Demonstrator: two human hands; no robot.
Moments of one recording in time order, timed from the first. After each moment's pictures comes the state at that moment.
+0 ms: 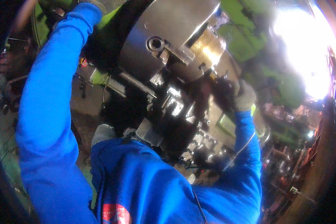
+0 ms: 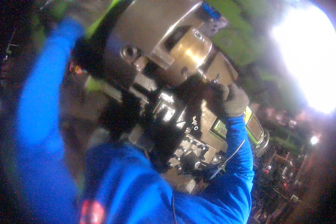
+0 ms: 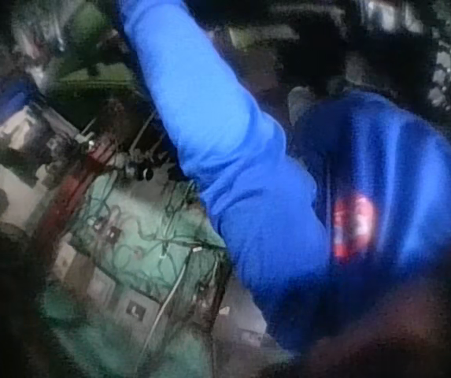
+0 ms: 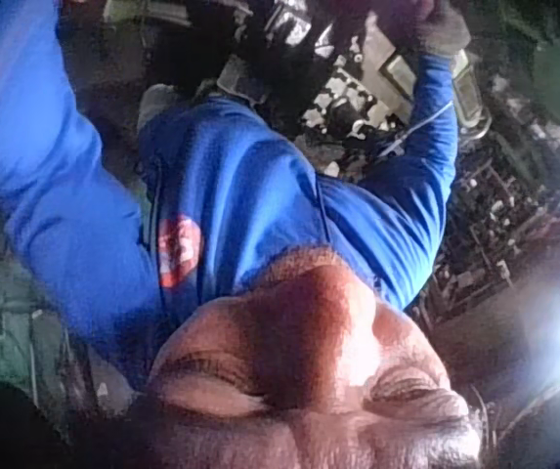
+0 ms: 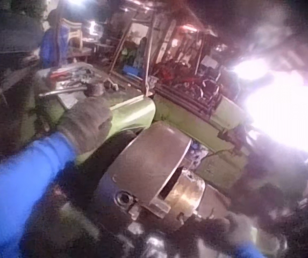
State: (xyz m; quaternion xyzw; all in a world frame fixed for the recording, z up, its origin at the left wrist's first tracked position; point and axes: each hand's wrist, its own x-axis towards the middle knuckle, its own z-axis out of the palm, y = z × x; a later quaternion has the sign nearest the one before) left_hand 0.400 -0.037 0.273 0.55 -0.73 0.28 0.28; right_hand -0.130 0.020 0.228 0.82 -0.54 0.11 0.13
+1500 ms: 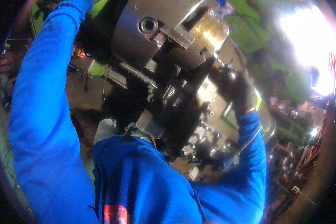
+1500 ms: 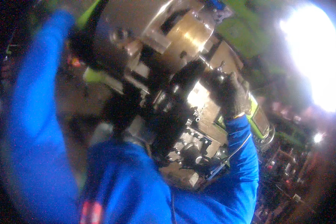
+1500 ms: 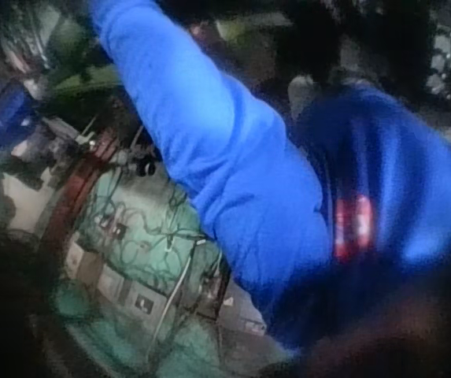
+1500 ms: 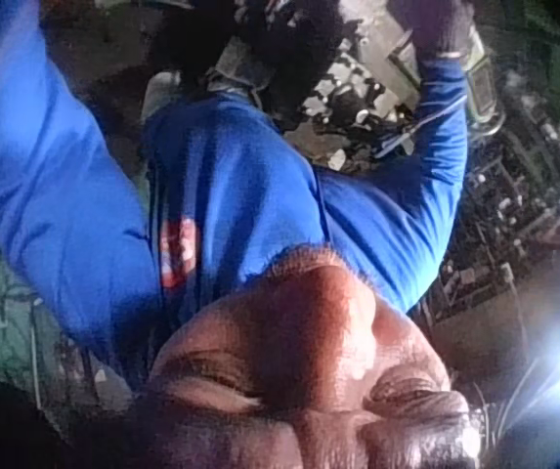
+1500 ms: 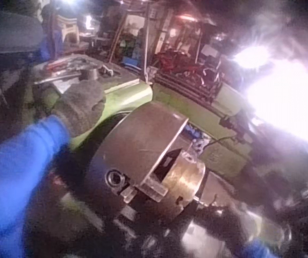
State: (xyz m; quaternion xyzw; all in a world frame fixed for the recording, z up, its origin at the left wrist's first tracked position) left_hand 0.403 -0.042 0.266 0.55 -0.73 0.30 0.27; right_hand -0.093 0.045 0.245 0.83 -0.55 0.06 -0.09
